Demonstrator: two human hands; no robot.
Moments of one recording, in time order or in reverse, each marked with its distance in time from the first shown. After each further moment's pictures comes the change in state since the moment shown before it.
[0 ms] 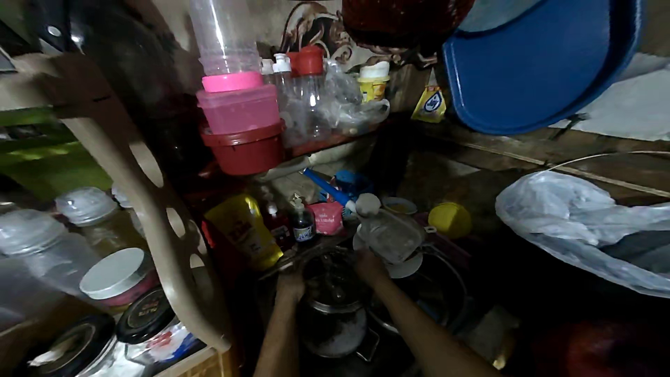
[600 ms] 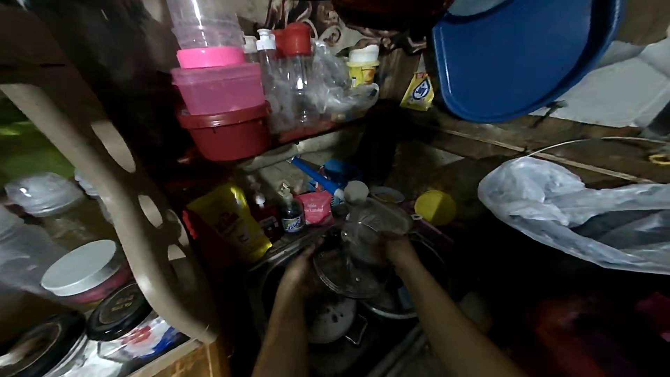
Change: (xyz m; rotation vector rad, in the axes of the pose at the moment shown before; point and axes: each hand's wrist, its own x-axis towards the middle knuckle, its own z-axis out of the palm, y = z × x) left_hand -0.009 0.012 0.037 -0.672 -0.496 -0.049; right_hand -0.018 0.049 -0.044 0.749 0.219 0.128
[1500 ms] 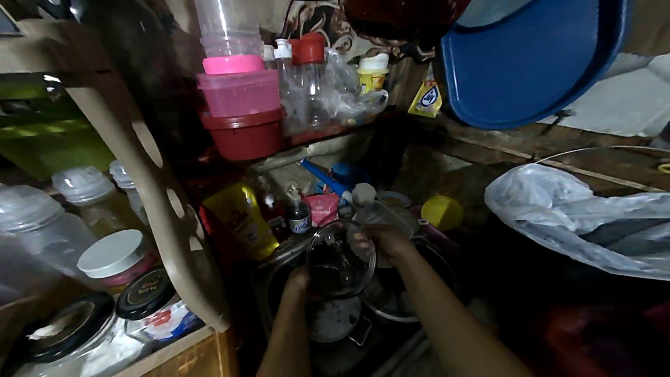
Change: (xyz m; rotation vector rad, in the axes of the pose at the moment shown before) left_hand 0.005 -0.017 -0.029 0.391 0.417 -0.155; right_hand -0.008 -0.039 0.017 0.106 -0.228 -0.078
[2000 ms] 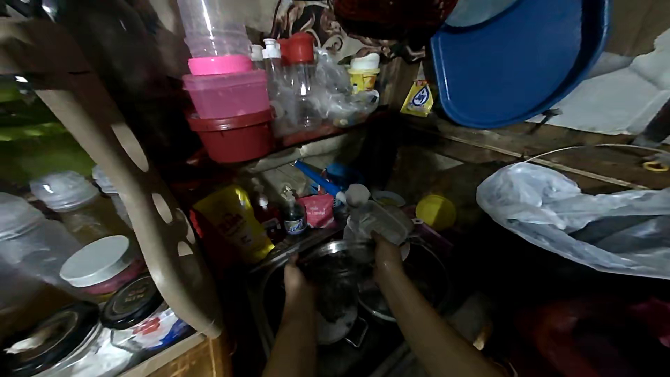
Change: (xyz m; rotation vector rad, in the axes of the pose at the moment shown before) left_hand -0.008 0.010 0.029 -0.929 0.008 0.259; right_hand -0.026 0.021 0.031 0.248 0.424 0.018
